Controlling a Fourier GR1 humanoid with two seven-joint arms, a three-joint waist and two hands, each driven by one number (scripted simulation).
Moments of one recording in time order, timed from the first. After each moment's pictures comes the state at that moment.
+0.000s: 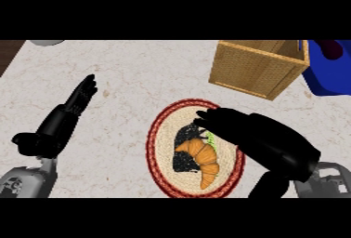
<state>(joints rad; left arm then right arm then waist) -0.17 0.39 -0.15 -1.57 0.13 -0.02 -0.02 -0.38 -0.38 0.37 -1.96 0.37 0.70 0.31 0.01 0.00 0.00</state>
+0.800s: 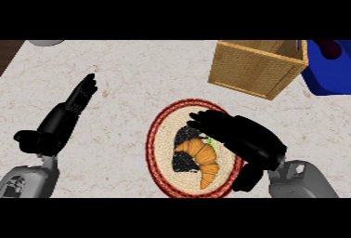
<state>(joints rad) -0.17 0.32 -0.07 -1.55 0.06 -0.10 -0.01 -0.30 -0.28 0.39 -1.75 0.67 0.56 -0.03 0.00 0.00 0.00</state>
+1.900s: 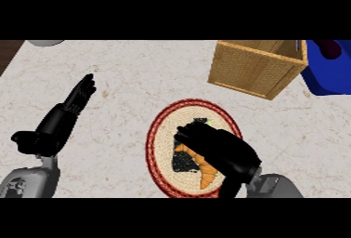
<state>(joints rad) -0.16 0.24 0.02 -1.57 -0.01 -0.17 0.00 -0.22 -0.15 0.47 -1.70 0.93 0.53 -0.05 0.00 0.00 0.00</state>
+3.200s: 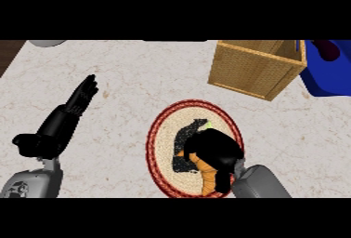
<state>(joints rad) -0.15 0.18 0.04 -1.62 -0.06 -0.21 0.03 -0.27 -0.09 0.47 -1.46 1.12 0.50 -0.17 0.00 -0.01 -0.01</state>
